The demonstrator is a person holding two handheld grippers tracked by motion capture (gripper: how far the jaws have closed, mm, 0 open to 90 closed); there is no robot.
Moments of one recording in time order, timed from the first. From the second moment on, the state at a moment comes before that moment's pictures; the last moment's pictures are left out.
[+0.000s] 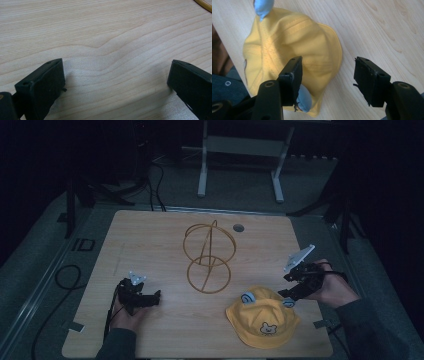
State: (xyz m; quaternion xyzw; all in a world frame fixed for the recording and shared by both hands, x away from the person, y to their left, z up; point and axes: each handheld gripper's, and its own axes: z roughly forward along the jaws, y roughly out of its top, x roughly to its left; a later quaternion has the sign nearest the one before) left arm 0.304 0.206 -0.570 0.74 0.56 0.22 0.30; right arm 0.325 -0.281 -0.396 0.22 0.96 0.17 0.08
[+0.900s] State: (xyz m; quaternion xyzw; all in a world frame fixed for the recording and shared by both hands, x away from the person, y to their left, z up) left arm 0.304 0.206 -0.570 0.74 0.56 0.22 0.30; right arm 0.314 -0.242 -0.410 0.17 0.97 0.14 0.03
